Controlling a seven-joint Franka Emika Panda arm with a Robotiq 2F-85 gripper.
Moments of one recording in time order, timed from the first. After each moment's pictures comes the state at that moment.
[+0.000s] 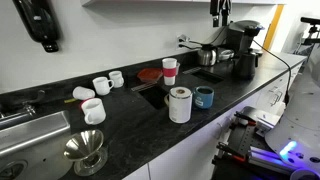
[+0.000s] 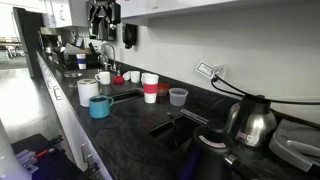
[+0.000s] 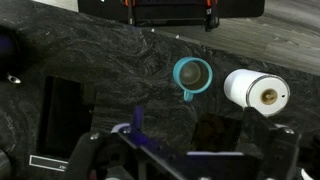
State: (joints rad) arm -0.01 -0.54 -0.07 -2.19 -0.02 1.53 -0.06
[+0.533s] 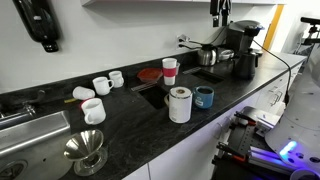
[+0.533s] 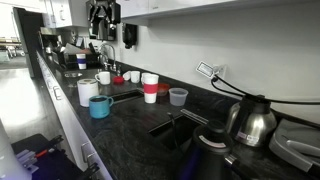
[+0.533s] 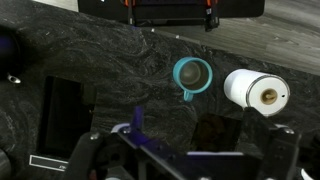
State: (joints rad) arm -0.01 -0.54 -0.07 -2.19 -0.02 1.53 -0.06
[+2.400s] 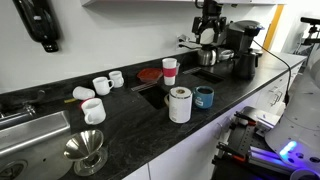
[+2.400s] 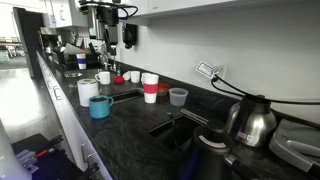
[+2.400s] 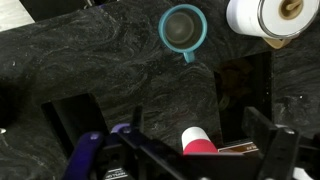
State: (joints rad) arm -0.06 -0.57 0.01 -2.41 0.01 1.90 0.42
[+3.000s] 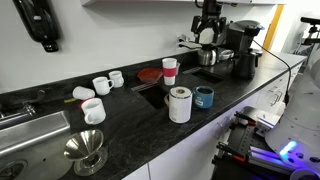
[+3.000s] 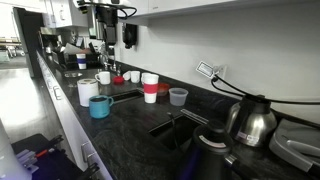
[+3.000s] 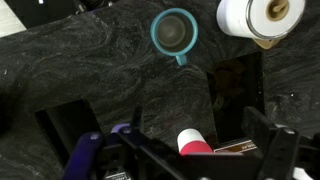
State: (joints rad) arm -0.06 -0.57 0.01 -2.42 0.06 1.90 0.44
